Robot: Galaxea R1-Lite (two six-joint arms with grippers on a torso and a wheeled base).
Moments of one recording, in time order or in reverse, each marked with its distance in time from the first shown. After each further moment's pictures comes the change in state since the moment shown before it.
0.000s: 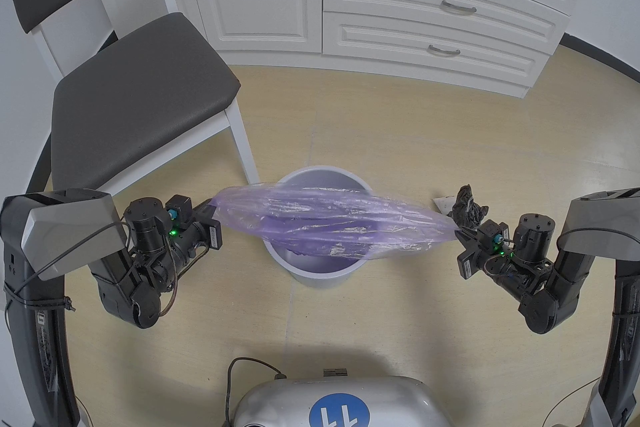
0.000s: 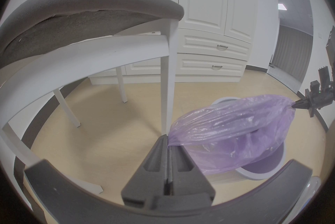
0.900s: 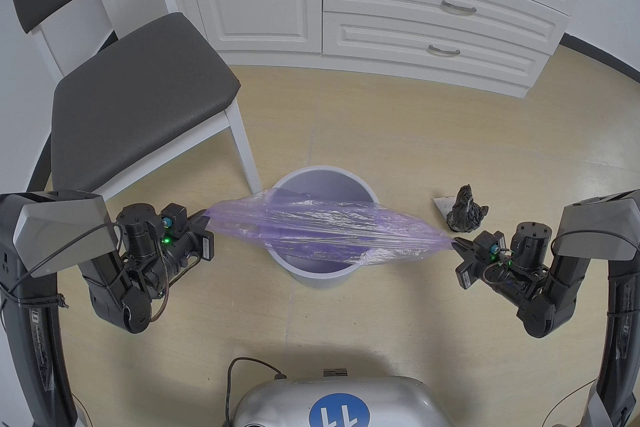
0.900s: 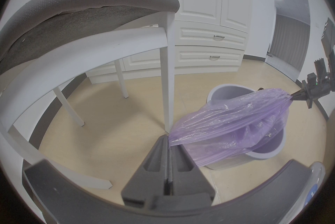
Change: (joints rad) left arm 0.036 -0.025 0.069 0.020 -0.014 0.072; right arm -0.024 0.053 0.009 -0.015 0.047 -0.063
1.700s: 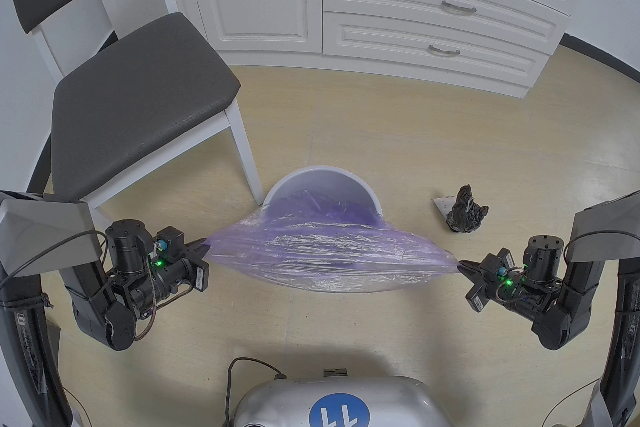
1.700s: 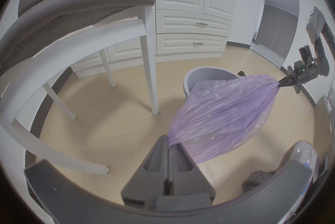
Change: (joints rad) left arm -0.005 -0.087 0.187 0.049 -0.114 0.078; right arm -0.012 -0.058 0.176 0.001 0.094 -0.168
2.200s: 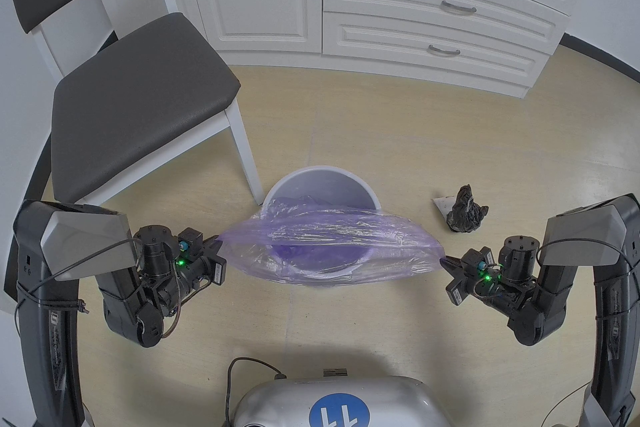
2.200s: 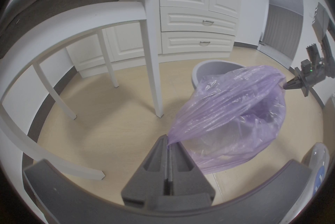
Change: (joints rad) left arm -0.034 0.193 -0.167 -0.079 0.091 -0.022; right arm 0.039 0.146 -0.186 0.000 -0.031 0.121
